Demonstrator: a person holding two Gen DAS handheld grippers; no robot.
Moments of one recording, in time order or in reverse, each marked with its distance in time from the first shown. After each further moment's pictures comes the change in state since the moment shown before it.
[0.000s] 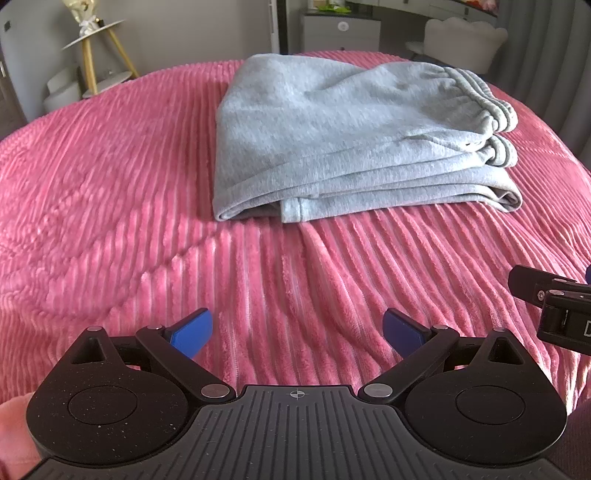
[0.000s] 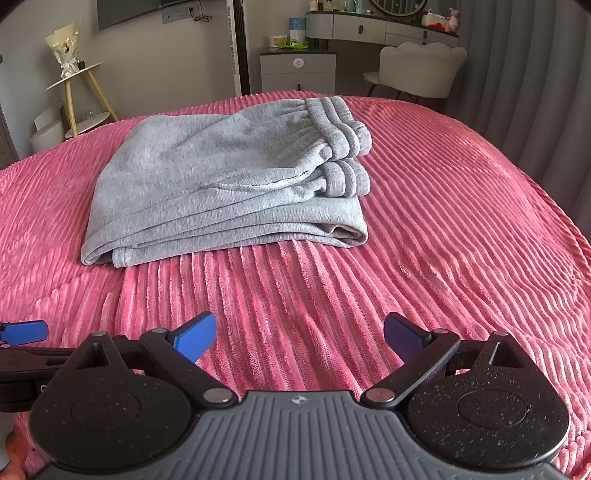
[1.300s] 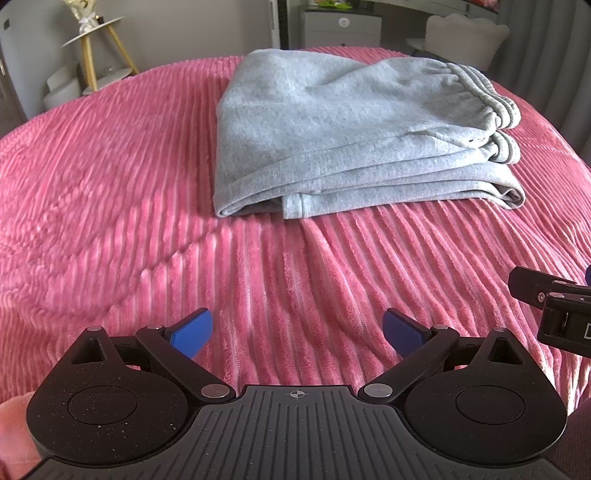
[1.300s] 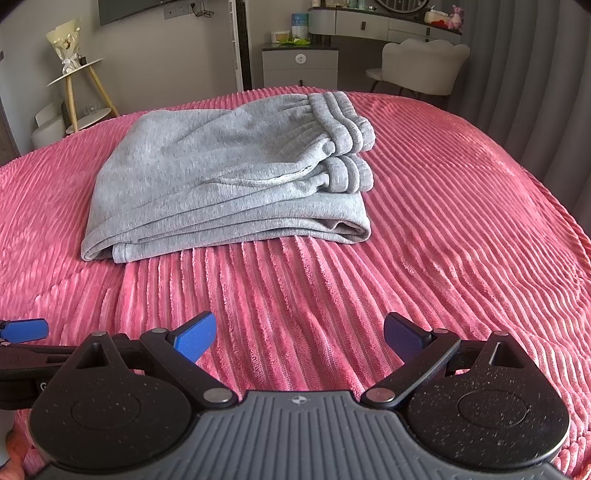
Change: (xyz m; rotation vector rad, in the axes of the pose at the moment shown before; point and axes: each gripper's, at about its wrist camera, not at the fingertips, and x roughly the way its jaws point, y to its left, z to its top) left arm 0.003 0.001 0.000 0.004 0.011 0.001; right arm 0.003 0.001 0.000 -0.005 0.014 0.006
